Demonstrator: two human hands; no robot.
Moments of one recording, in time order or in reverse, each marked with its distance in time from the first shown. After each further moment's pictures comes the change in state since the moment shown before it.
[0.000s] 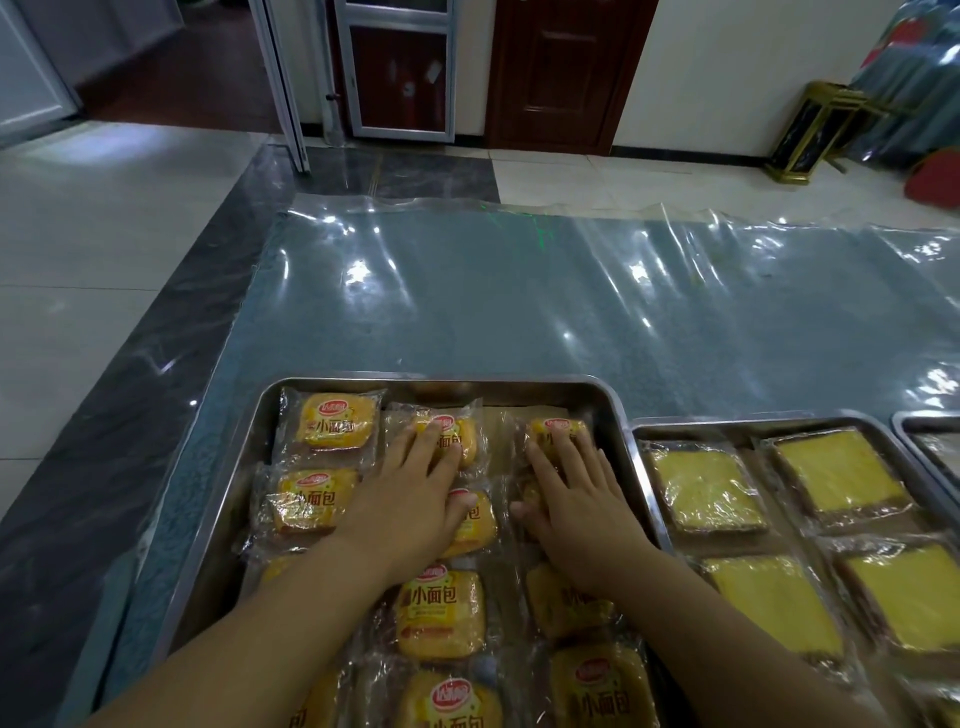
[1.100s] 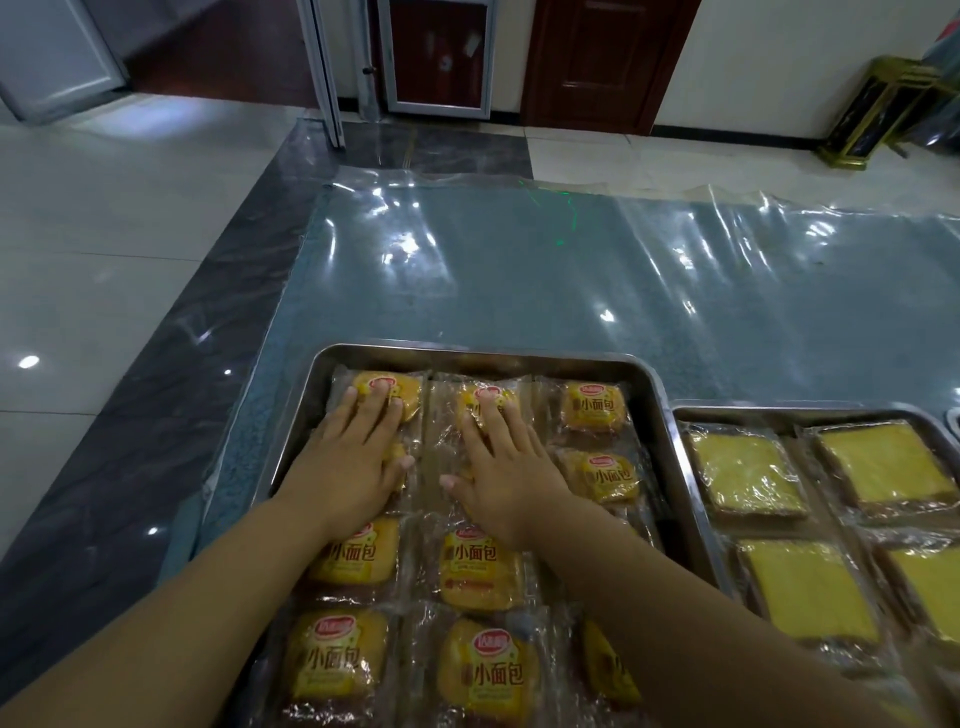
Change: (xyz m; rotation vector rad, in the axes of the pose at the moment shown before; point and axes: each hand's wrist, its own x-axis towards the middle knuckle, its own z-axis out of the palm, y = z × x) left_hand -0.036 -0.079 -0.004 -0.008 0.014 -0.152; right_hand 0.031 -0.088 0.006 0.042 -0.088 -0.215
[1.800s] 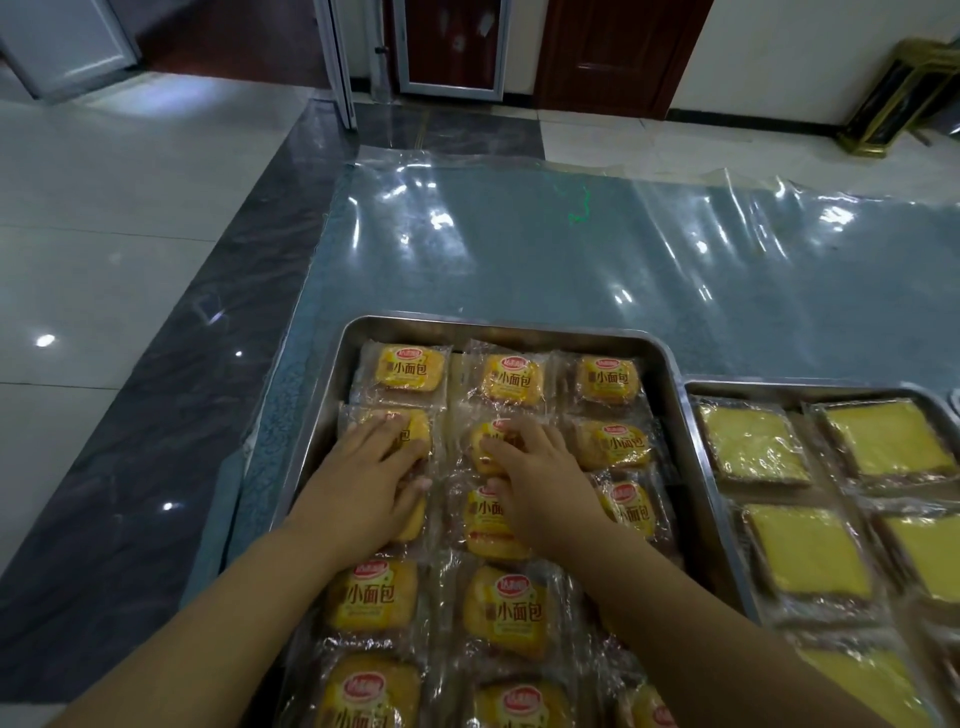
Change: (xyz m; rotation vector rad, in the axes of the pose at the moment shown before) left_hand -0.061 0.007 0.001 -0.084 0.066 0.092; right_hand -0.049 -0.016 0.004 0.163 0.170 0.005
